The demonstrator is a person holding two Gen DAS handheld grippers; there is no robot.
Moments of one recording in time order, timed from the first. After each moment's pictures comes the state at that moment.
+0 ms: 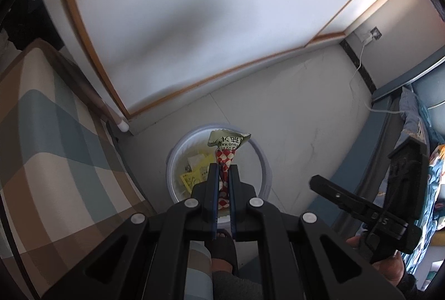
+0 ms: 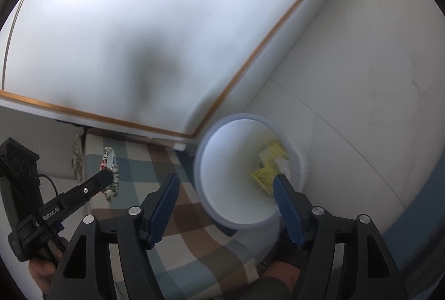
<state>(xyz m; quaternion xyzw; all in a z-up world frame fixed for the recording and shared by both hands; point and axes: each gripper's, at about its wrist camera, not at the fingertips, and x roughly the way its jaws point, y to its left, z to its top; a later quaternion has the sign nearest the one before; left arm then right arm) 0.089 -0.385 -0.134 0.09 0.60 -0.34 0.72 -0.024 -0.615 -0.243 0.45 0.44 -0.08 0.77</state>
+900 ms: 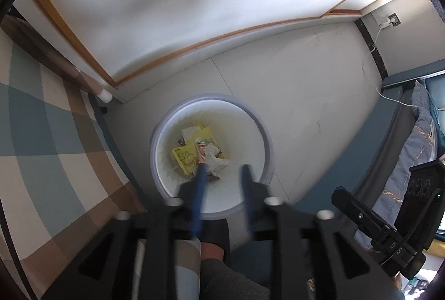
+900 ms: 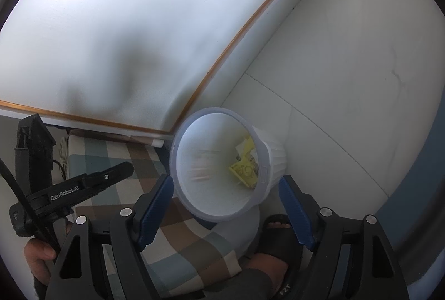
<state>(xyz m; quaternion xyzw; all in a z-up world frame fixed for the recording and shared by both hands) 0.098 -0.411 -0.172 0.09 0.67 -0.30 0.67 -0.038 -0.628 -0.254 0.44 0.47 -0.11 0.76</state>
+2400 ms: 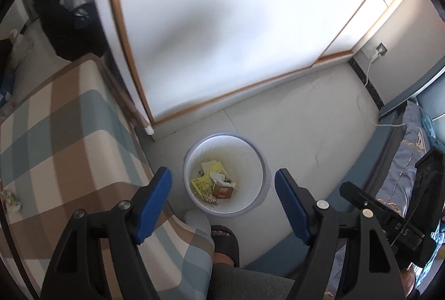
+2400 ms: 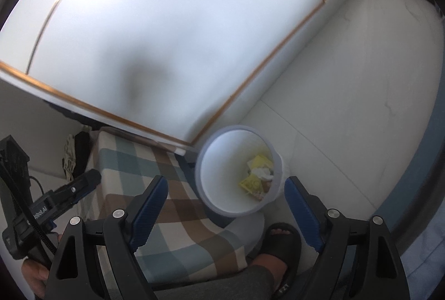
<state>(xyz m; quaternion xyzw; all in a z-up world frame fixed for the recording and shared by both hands) 0.057 -0.354 -0.076 0.07 0.55 -0.29 0.78 -0.067 -0.603 -0.162 0.40 0.42 -0.11 0.81</state>
